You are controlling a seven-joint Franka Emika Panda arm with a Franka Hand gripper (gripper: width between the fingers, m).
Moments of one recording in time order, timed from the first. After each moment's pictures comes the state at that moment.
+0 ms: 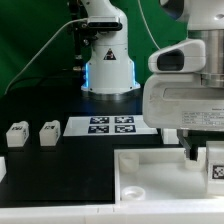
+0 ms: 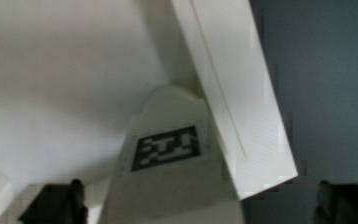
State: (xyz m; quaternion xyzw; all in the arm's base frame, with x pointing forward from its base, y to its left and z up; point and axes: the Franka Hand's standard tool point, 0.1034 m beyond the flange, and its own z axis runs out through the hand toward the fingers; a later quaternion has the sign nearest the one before) arm 0.633 0.123 0.073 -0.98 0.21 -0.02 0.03
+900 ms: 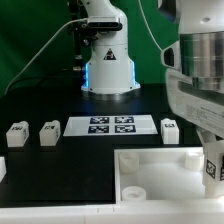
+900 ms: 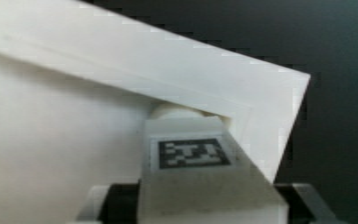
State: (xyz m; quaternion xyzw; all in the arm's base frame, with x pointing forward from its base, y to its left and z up) arm 0.633 0.121 0.072 -0.74 0.67 0.02 0.06
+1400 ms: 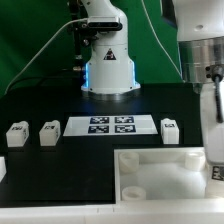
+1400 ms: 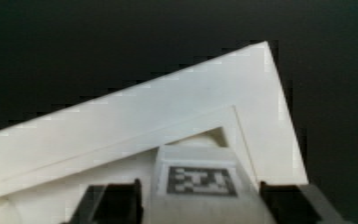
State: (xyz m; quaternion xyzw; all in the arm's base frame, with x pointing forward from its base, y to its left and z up) arm 0.632 0.127 0.067 -0.60 0.80 0.03 0.08
